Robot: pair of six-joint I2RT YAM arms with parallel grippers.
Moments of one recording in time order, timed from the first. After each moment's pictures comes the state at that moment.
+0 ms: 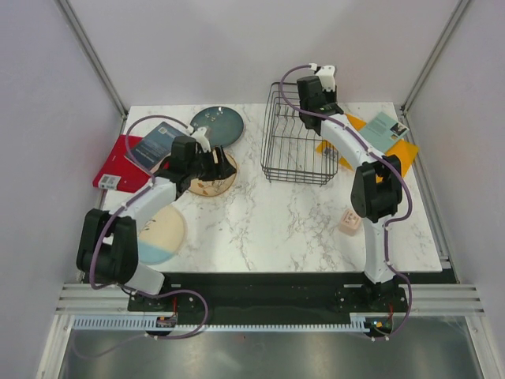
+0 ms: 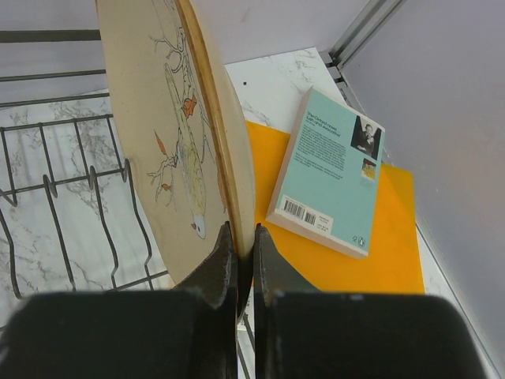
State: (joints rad) left arm -0.28 1.47 0.91 -0.04 0.32 -0.37; right arm 0.35 2.17 2.00 -0.39 0.89 0.12
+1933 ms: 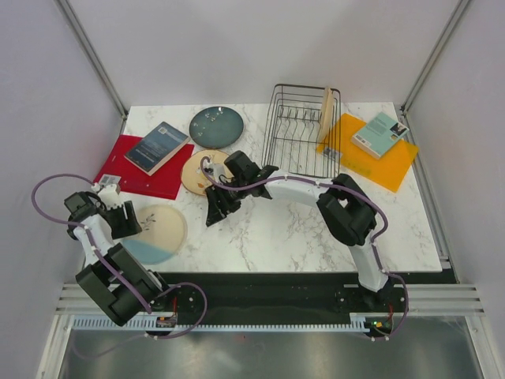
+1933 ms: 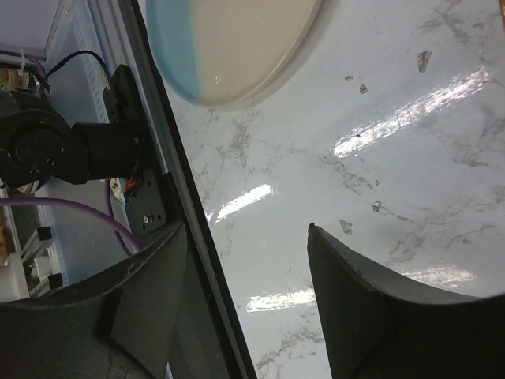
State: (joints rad) left arm 0.75 1.18 0.73 -0.67 0.36 0.46; right arm 0.86 2.09 1.56 -0.27 -0.72 0.31
